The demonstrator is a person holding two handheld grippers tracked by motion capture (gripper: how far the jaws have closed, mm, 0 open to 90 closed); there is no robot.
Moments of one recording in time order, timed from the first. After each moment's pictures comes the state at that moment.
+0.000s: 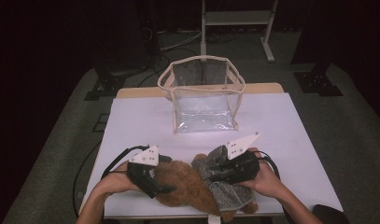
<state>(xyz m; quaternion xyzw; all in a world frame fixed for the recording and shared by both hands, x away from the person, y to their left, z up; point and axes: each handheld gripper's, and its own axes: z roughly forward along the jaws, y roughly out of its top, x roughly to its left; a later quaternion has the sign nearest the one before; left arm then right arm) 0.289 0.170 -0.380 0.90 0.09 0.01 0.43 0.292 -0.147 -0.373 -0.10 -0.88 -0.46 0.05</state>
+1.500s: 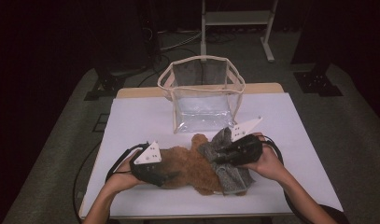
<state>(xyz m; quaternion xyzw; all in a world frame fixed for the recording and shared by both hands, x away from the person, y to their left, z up) 0.296 0.168 -0.382 0.88 0.12 0.13 0.43 0.330 -0.162 -0.364 -0.13 -0.89 -0.43 0.01</state>
